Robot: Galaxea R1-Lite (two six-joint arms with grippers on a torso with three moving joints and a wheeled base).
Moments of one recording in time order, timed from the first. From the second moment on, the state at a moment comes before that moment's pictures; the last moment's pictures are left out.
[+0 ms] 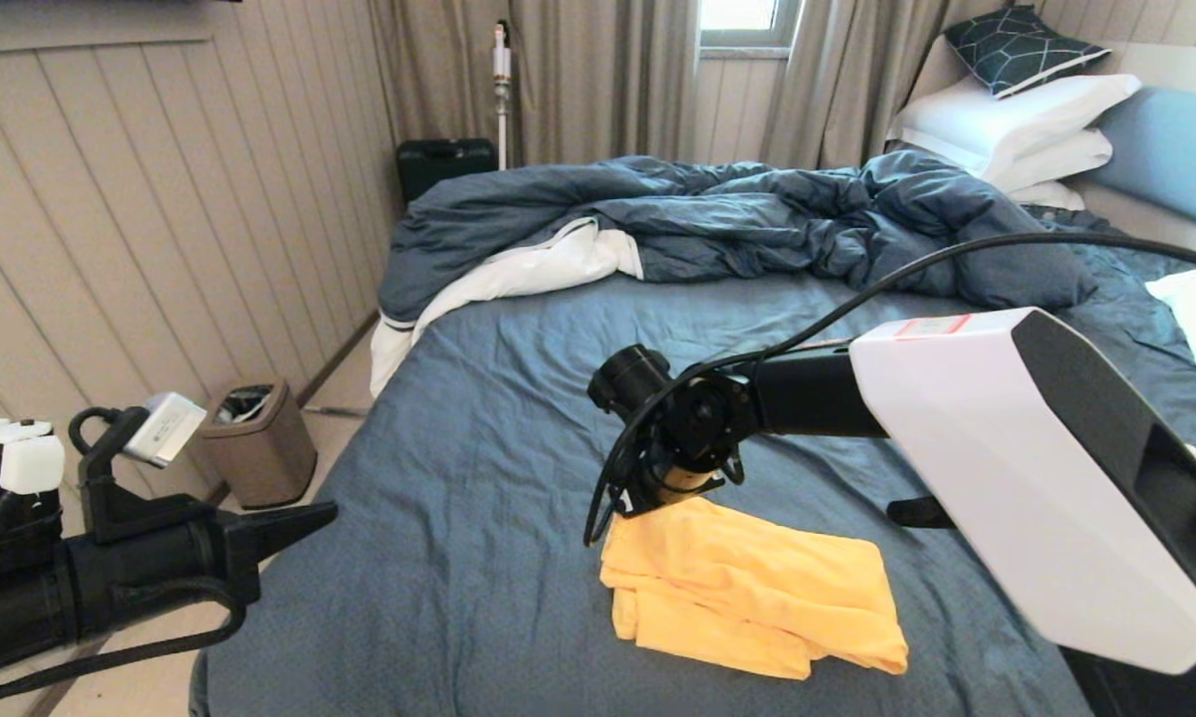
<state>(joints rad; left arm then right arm) -0.11 1.44 -0.37 -0.66 -0.52 -0.17 0.63 2.35 -1.90 0.60 -0.29 0.27</state>
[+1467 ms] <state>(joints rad) -0.35 1.56 -0.49 -0.66 -0.42 -0.24 0.54 2.09 -1.63 0.58 -0.20 0.29</state>
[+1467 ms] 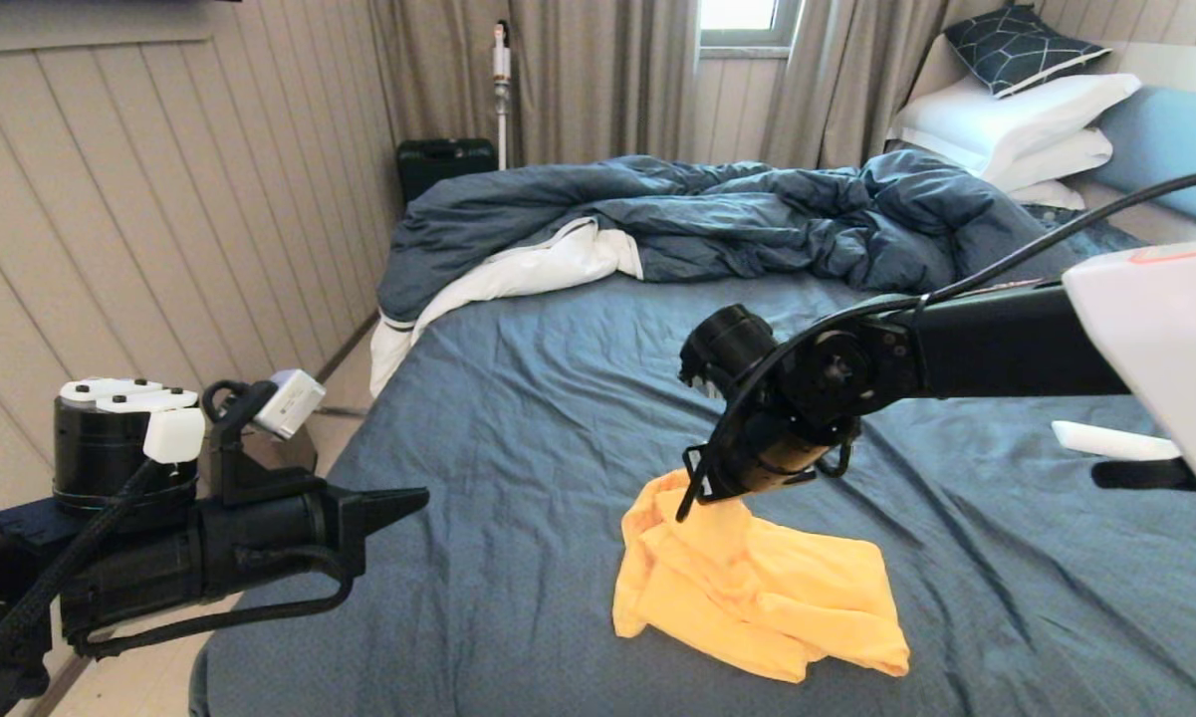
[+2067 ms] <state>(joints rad) -0.35 1.56 -0.48 -0.66 -0.42 -0.24 0.56 2.14 -1.65 0.55 -0.20 0.28</state>
